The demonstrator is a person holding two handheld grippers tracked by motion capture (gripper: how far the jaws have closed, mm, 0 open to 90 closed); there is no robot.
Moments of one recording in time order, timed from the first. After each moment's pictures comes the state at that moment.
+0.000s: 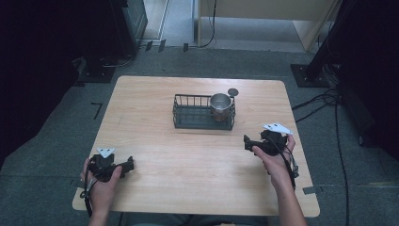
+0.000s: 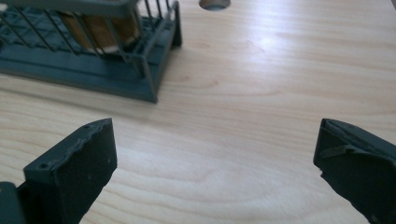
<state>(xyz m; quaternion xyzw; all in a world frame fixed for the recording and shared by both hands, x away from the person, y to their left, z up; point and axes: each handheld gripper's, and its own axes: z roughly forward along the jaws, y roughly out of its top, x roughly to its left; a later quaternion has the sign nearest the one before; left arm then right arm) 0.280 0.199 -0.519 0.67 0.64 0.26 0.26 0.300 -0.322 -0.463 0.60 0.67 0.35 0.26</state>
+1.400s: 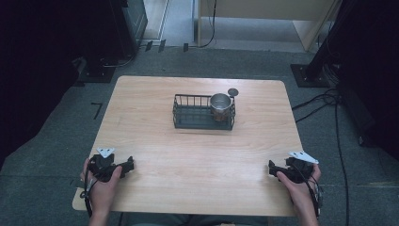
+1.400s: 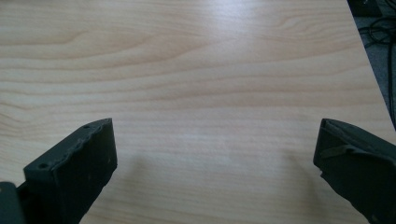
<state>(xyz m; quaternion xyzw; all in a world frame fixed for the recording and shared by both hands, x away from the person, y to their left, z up) 0.280 0.199 -0.519 0.67 0.64 0.26 0.26 0.233 -0.396 -0.521 0.66 0.64 0.29 0.26</state>
